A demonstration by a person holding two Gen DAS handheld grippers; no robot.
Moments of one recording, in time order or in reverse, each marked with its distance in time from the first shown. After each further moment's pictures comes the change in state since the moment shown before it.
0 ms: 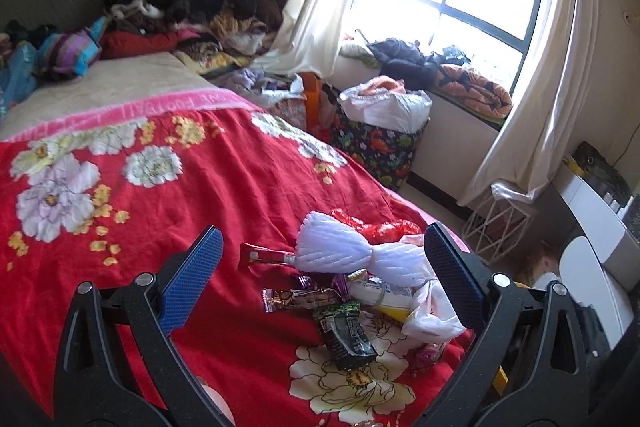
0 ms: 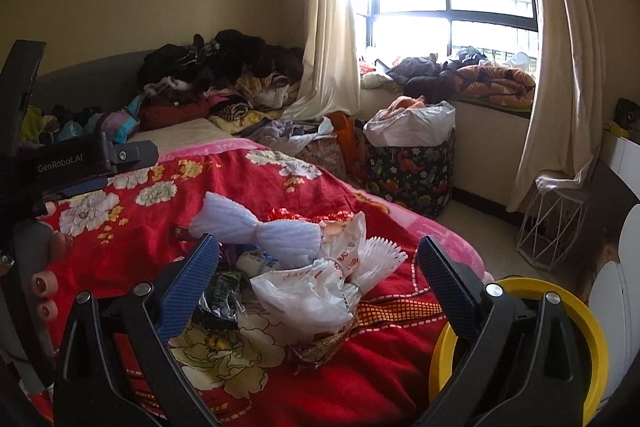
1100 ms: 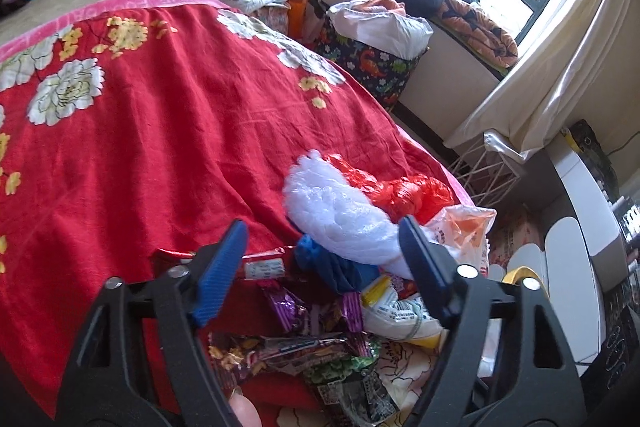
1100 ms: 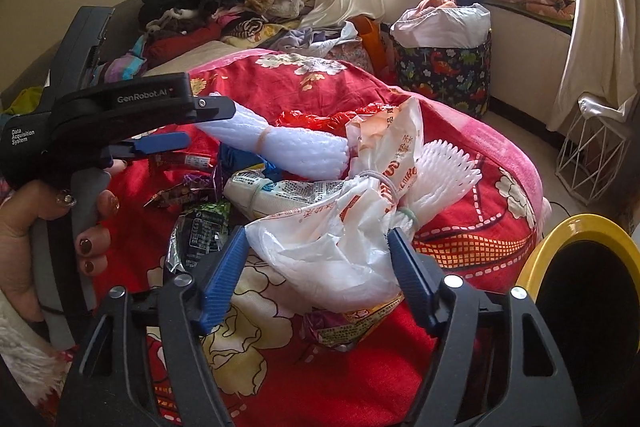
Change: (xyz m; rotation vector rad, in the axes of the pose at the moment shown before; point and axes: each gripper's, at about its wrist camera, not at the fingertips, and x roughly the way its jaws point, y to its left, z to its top) left arm 0.140 0.015 -0.008 -0.074 0.320 -0.104; right arm 0.089 -0.009 -0.032 0.069 0.330 0.137
